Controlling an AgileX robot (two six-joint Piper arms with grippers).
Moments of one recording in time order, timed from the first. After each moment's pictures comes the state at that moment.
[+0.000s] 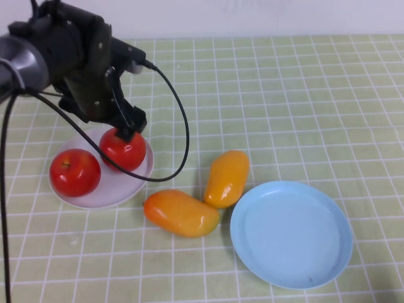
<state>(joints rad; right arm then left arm) 0.07 -0.01 0.02 0.02 0.35 0.00 -0.39 1.93 -1.65 0.20 1.04 0.08</state>
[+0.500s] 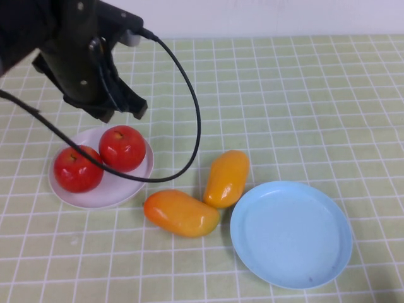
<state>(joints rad) 0.07 -0.01 0.02 0.02 0.35 0.00 -0.48 1.71 -1.65 0.21 1.22 0.01</state>
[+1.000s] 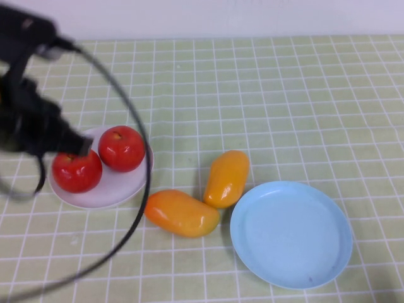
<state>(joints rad) 0.07 -0.01 0.02 0.02 0.35 0.00 -0.48 1.18 -1.19 0.18 0.96 -0.05</state>
